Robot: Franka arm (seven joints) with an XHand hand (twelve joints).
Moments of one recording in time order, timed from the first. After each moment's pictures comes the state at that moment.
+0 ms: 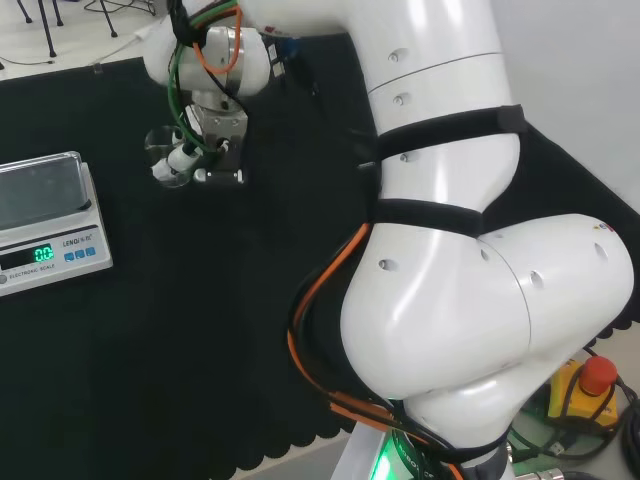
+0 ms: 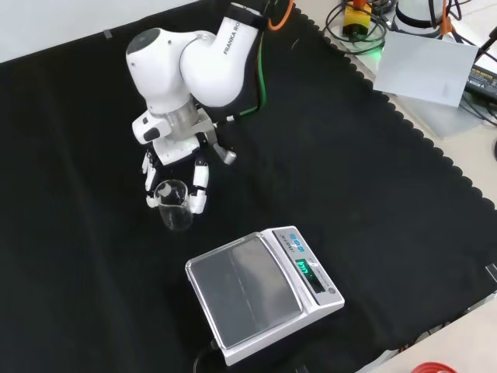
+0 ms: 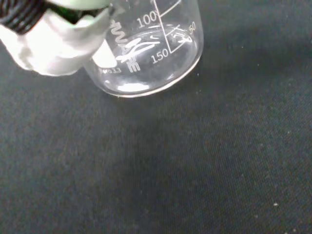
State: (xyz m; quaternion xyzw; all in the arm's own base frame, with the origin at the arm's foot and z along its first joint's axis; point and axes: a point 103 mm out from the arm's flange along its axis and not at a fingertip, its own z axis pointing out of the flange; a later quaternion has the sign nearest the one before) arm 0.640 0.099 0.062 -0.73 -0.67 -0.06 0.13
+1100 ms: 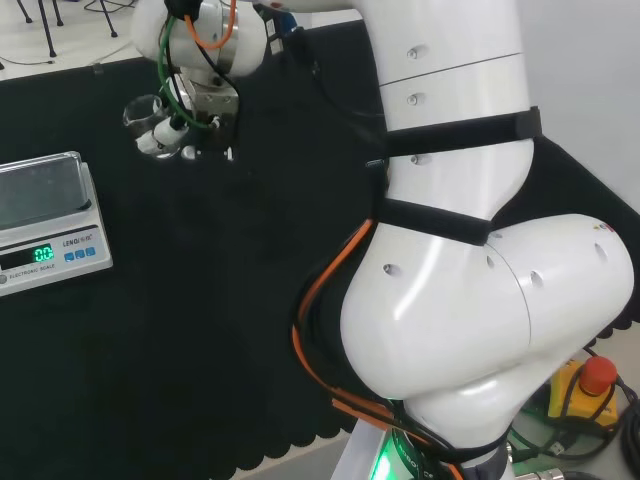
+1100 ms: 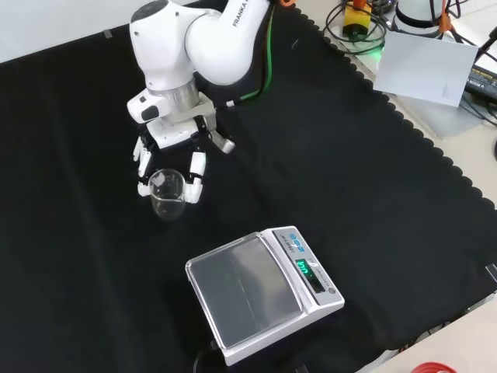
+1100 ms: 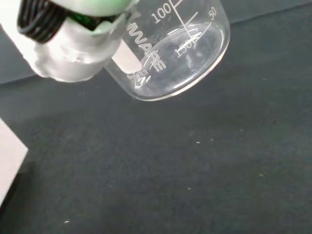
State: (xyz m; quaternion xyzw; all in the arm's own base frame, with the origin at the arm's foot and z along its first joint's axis) arm 0.650 0.117 0.118 -0.70 -0.69 -0.10 0.11
